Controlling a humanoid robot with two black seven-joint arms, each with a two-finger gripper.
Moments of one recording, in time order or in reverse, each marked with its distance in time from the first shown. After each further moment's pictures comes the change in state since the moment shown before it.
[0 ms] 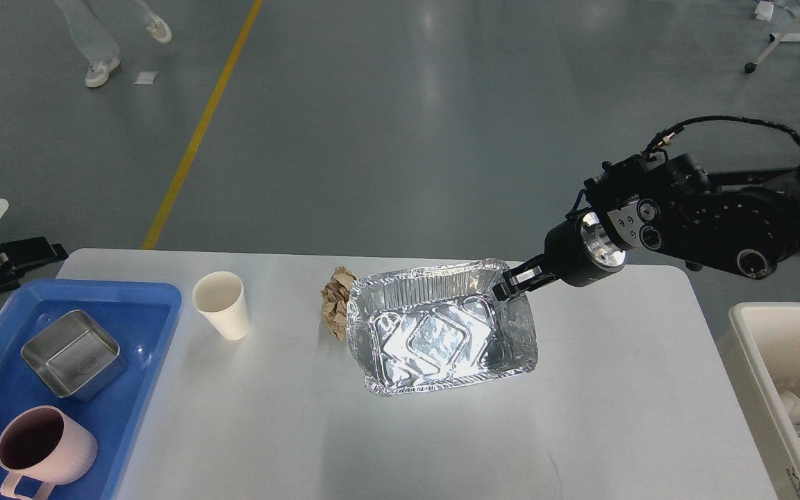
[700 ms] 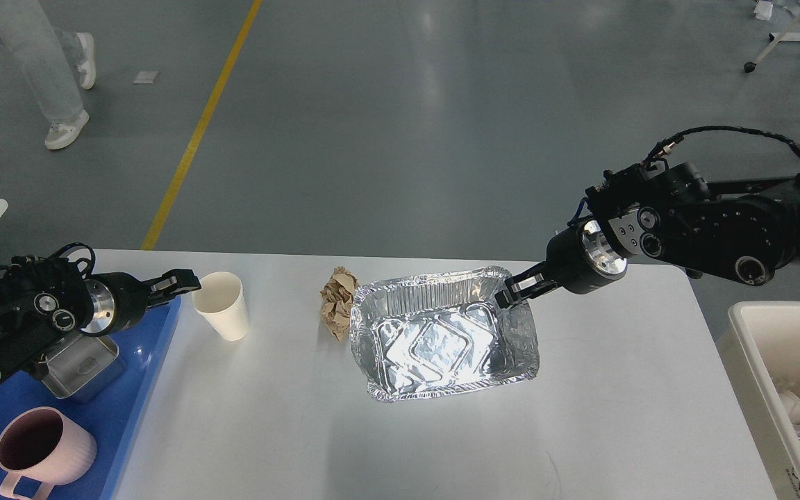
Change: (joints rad) left arm -0.333 -0.416 0.451 0.363 0.016 0.090 0.011; right arm -0.021 -0.001 0.000 -0.003 0.000 0.000 0.000
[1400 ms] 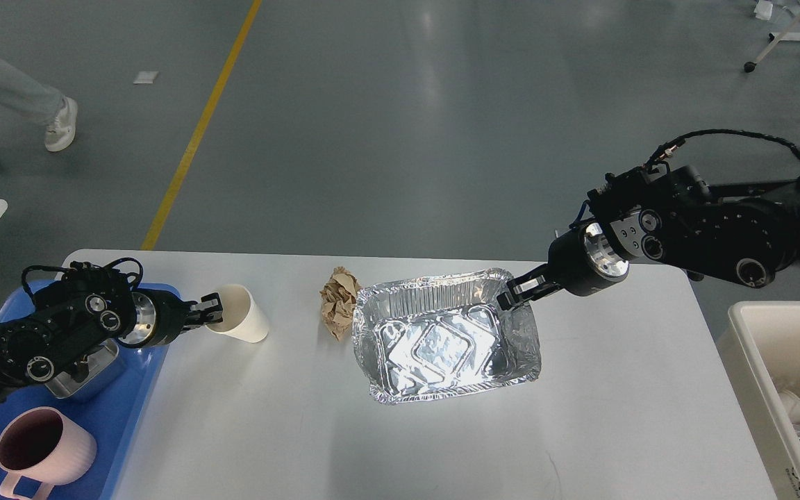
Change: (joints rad) left arm -0.035 -0.090 0.052 0.084 -0.010 -0.114 0.027; right arm -0.008 -0.002 0.000 -0.003 -0.002 0.000 0.000
